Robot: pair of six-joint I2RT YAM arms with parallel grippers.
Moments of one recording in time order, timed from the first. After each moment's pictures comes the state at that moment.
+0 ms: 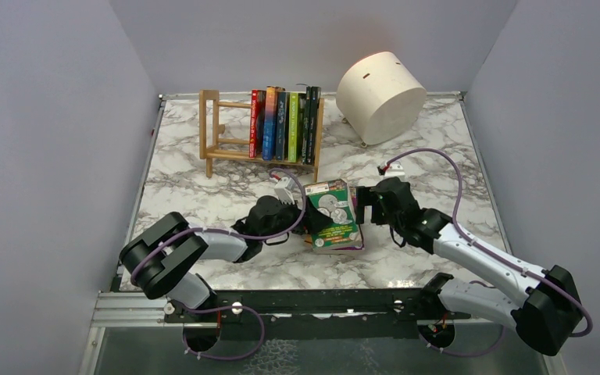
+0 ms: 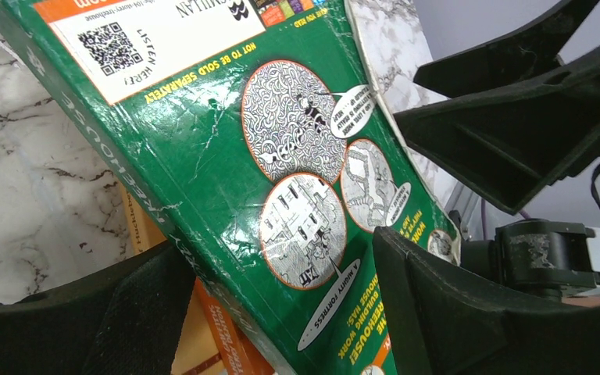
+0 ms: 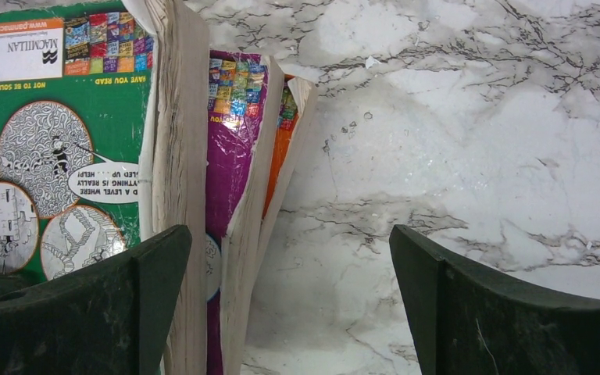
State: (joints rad) left arm -0.81 1.51 0.40 0.82 0.19 -0.83; right arm 0.69 1.02 0.63 -0.34 0.35 0.44
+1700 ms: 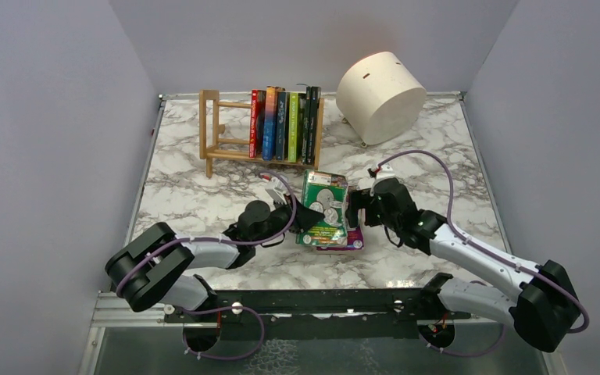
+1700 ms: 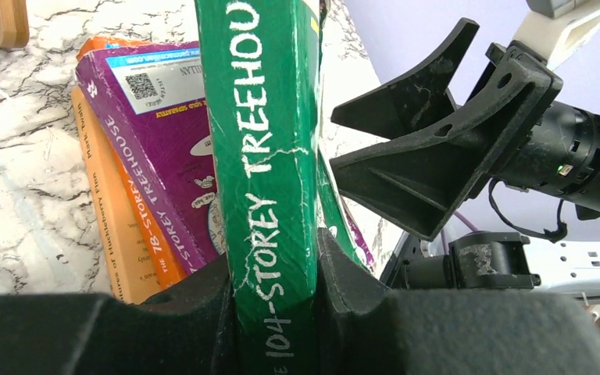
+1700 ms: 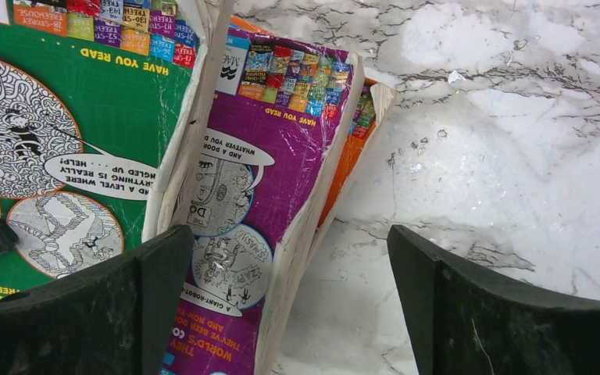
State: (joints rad) left arm -0.81 1.39 0.32 0.91 0.16 -0.86; right arm 0.69 1.06 0.59 -0.21 0.19 0.38
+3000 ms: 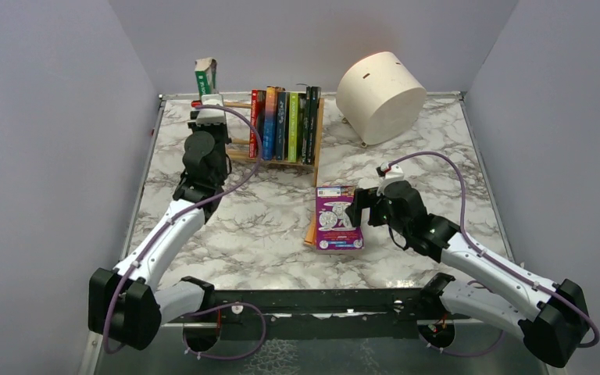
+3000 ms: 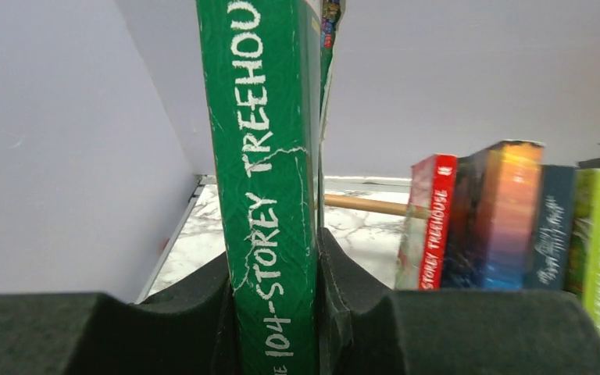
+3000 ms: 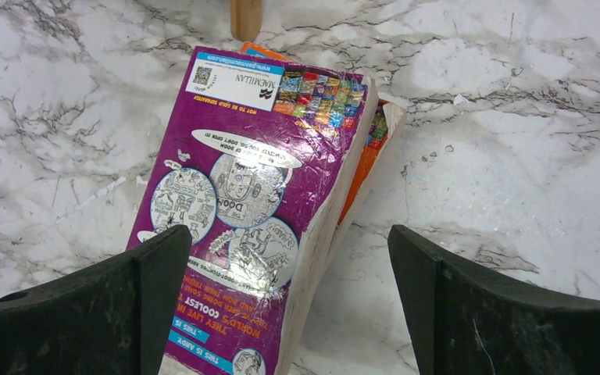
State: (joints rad) left arm -0.40 1.11 0.84 0.41 -0.51 0.15; right arm 0.71 0.92 0.59 -0.23 0.20 0.40
